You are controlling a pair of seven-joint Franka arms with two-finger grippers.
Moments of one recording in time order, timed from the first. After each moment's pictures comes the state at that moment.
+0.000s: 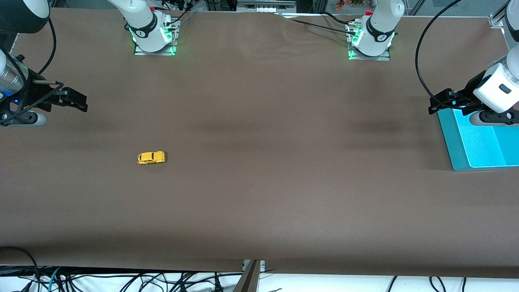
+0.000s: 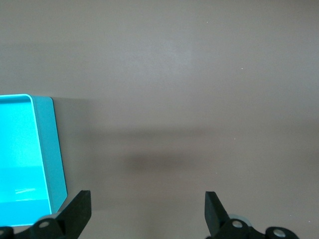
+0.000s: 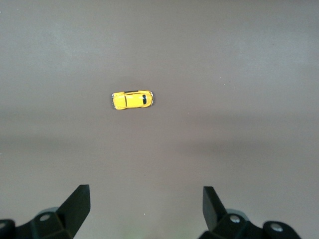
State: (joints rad) left arm 0.04 0.02 -0.04 -1.68 -0.02 1.64 -0.01; right arm 0.08 0.13 -0.01 -1.49 -0.04 1.52 0.04
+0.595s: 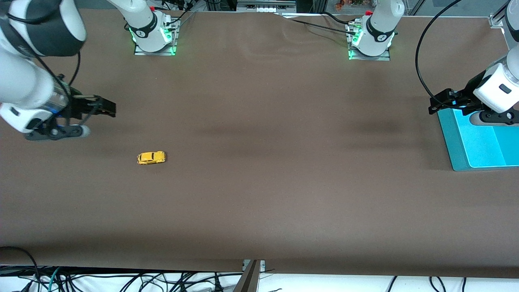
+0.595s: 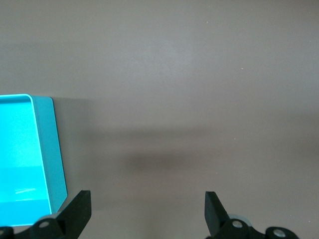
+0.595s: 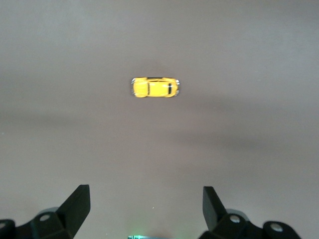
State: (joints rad) left arm 0.04 0.02 -0.04 -1.68 -0.02 1.64 -0.01; right arm 0.16 0.22 0.01 -1.51 -0.03 1.52 0.03
